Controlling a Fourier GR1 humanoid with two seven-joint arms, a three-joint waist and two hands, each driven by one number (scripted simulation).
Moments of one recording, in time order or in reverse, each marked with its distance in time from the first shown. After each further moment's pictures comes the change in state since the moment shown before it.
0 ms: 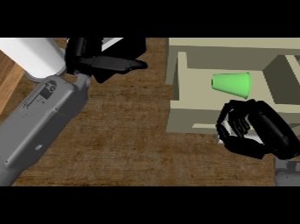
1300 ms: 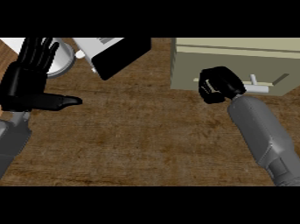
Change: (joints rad) left arm 0.416 0.210 0.174 -0.246 0.036 -0.247 -0.066; right arm -0.653 0.069 -0.064 1.244 0.351 -0.358 -0.338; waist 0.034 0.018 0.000
